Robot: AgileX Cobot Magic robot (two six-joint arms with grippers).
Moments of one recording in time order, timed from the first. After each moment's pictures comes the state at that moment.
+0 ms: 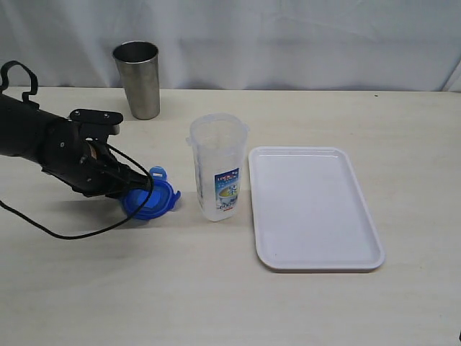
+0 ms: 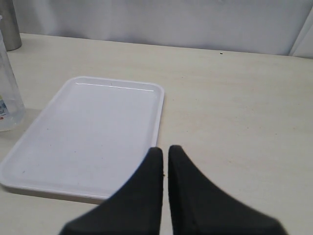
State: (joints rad) left arm -0.33 1.98 -1.00 0.08 0.23 -0.19; right arm 0.09 0.12 0.00 -0.01 0.27 -0.06
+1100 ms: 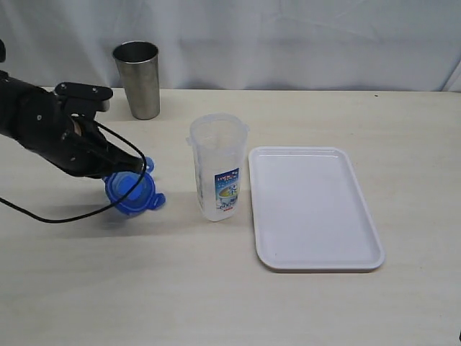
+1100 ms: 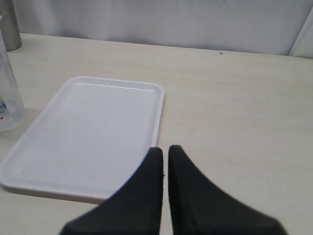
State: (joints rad) left arm -0.33 1.82 -1.00 0.09 0.35 -0.15; right arm 0.09 0.12 0.00 -0.01 0.27 -0.06
